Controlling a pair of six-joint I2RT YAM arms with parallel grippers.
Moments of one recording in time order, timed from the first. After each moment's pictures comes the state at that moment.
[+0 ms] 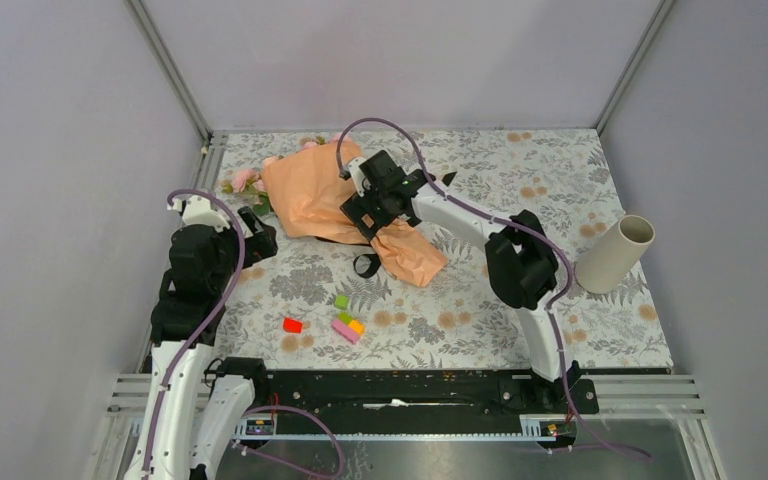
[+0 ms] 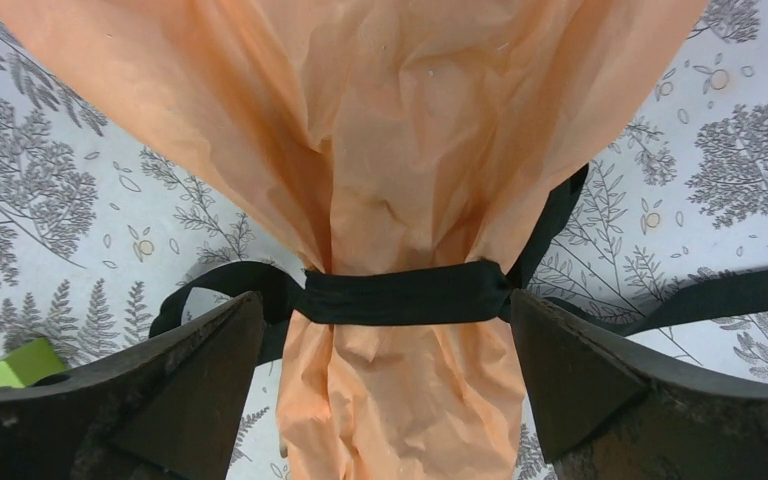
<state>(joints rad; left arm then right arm) -0.04 0.63 0.82 -0.58 -0.03 -0.38 0.75 2.14 1.81 -0.59 -0.02 -0.10</state>
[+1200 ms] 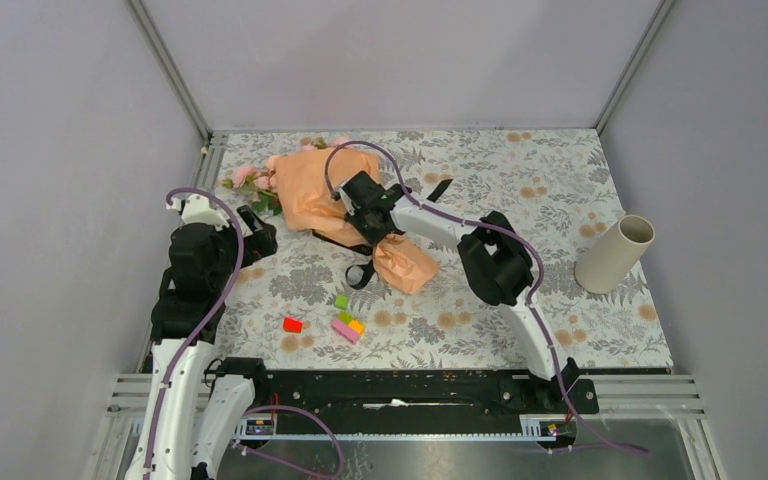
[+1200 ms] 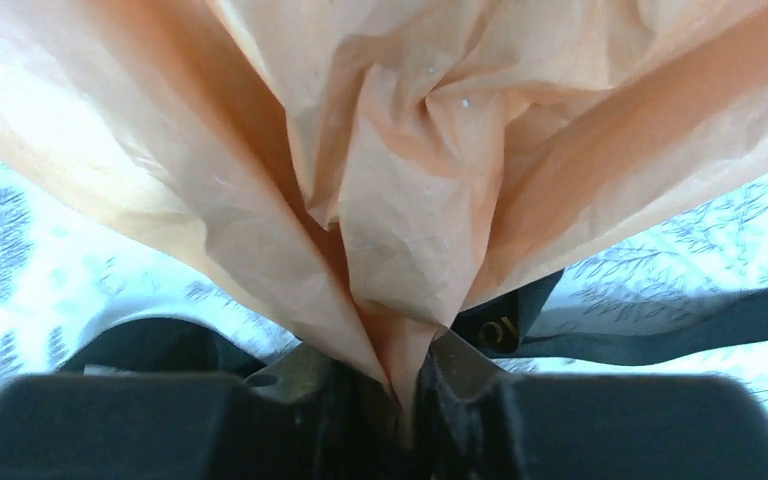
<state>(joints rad) -0.03 0.64 0.82 -0.57 -0.02 -0.39 0.81 2.33 1.91 -0.65 0.09 -0.06</state>
